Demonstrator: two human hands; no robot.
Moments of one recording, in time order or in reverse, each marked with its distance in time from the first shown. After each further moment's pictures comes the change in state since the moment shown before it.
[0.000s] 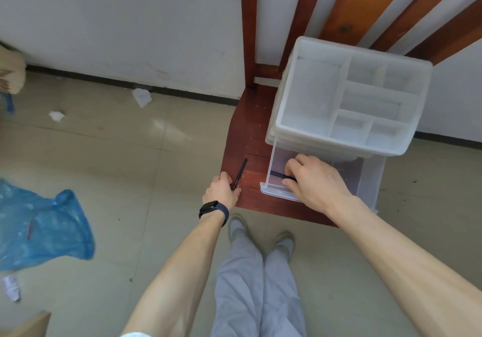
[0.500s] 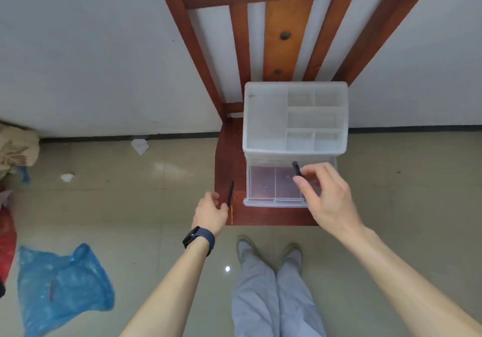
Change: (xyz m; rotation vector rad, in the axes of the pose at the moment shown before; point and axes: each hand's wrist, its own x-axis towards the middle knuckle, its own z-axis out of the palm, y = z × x) left_hand -0.056 0.022 -0.058 -0.166 0.074 0.051; right_hand -0.097 0.010 -0.039 0.702 0.609 0.237
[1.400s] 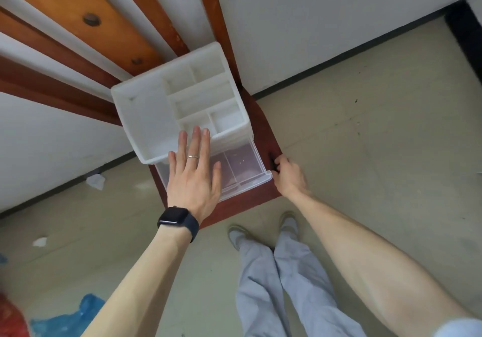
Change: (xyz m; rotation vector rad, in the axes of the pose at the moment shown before) left_hand -0.032 0.157 0.050 0.672 0.124 0.851; right_hand -0.016 0.205 0.059 -0.084 -0.153 0.699
